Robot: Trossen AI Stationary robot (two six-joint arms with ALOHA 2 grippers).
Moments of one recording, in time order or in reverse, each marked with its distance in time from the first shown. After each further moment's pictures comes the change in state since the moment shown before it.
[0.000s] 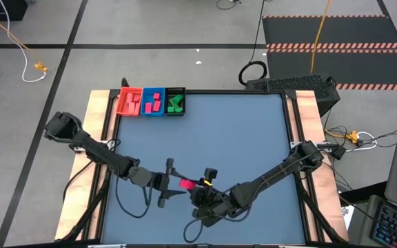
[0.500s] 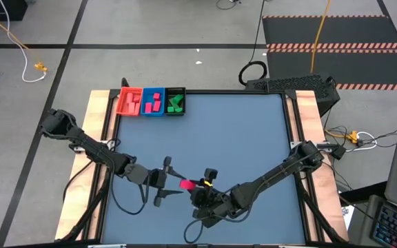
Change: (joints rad) left arm 0.006 -0.087 0.000 -0.089 0.038 -0.108; right arm 0.005 0.000 0.000 -0.003 0.002 0.000
